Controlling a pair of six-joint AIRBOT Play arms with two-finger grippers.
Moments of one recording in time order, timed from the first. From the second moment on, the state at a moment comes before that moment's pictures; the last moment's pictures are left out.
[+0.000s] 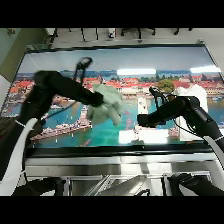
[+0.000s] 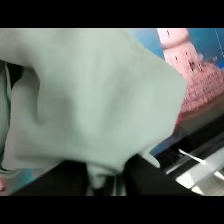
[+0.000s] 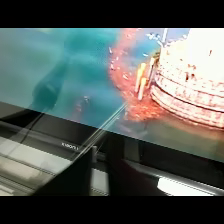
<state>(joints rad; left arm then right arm) -0.49 -1.38 1.49 -1.91 1.25 1.56 0.31 -1.13 0.98 1.98 -1.22 -1.40</state>
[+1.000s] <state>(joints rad) -0.18 -1.47 1.03 -2.21 0.96 1.73 0.03 -1.47 1.08 2.32 -1.03 -1.65</state>
